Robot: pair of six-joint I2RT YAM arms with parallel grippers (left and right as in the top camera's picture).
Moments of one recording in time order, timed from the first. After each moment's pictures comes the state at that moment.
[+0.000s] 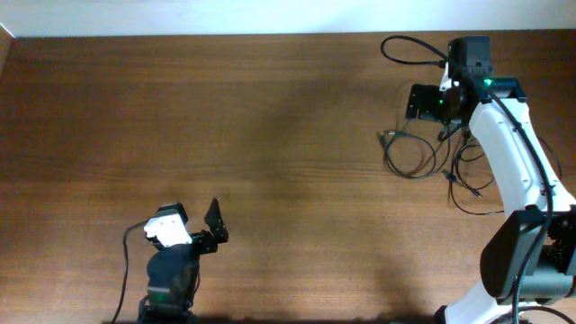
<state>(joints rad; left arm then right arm) -0.12 0.25 0.01 -0.07 -0.14 -0.31 0.00 1.82 1.55 -0.84 0.06 0.19</state>
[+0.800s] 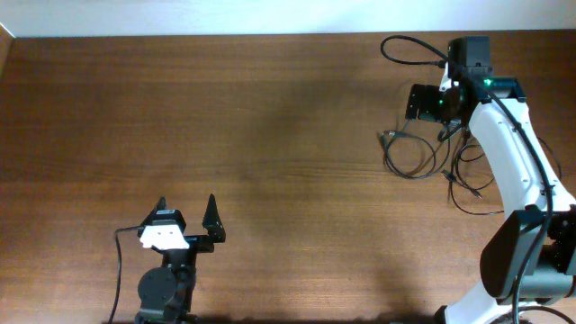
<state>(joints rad) -0.12 0.01 0.01 -0.07 -0.12 -0.17 0.00 1.82 1.55 -0.84 0.06 0.19</state>
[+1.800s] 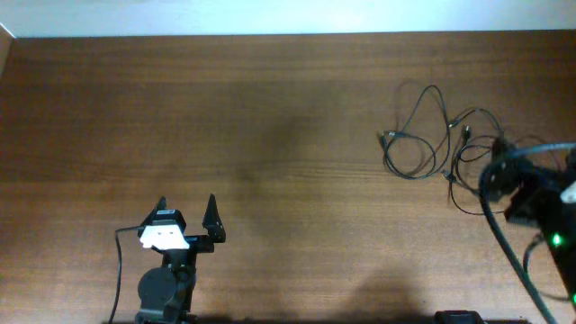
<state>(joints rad) -0.12 0.01 0.01 -0.07 -0.12 -0.17 0.00 0.82 1.54 -1.08 0.06 0.20</state>
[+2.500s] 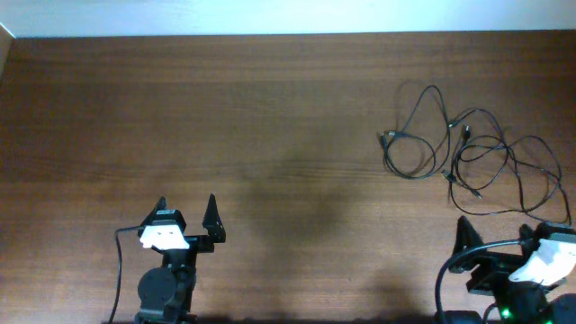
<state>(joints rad) -0.12 0.01 0.01 -0.07 -0.12 -0.17 0.00 0.29 0.93 -0.98 0.02 0.20</state>
